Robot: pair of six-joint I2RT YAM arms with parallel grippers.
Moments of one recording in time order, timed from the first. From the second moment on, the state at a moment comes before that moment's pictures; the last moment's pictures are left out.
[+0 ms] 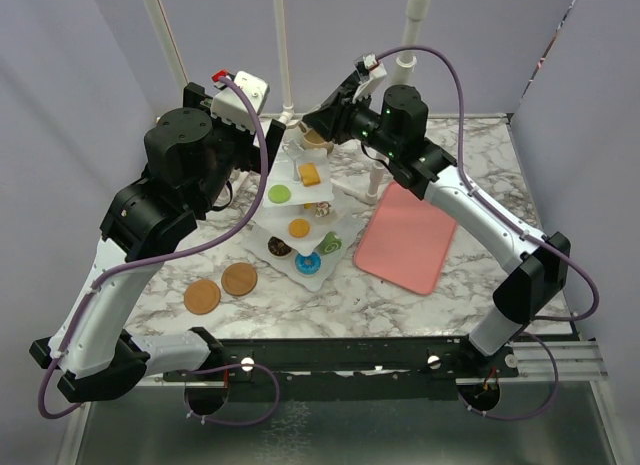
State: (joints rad) left arm -0.71 1.19 1.84 -0.77 -0.43 0.23; right arm 0.66 1.65 1.64 0.02 -0.21 0.35
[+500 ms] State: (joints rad) left arm -0.71 1.19 1.83 -0.77 -0.43 0.25; right arm 0.66 1.78 1.72 0.05 -0.34 0.47
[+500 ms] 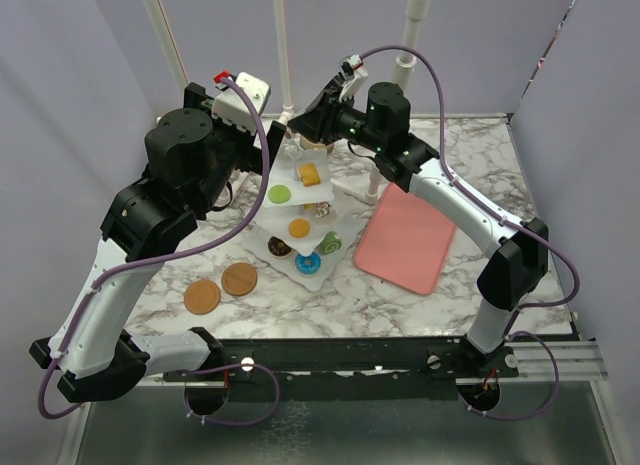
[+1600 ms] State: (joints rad) left arm -0.71 1.19 1.83 -0.77 -0.43 0.25; right arm 0.61 1.63 1.77 0.05 -0.13 0.32
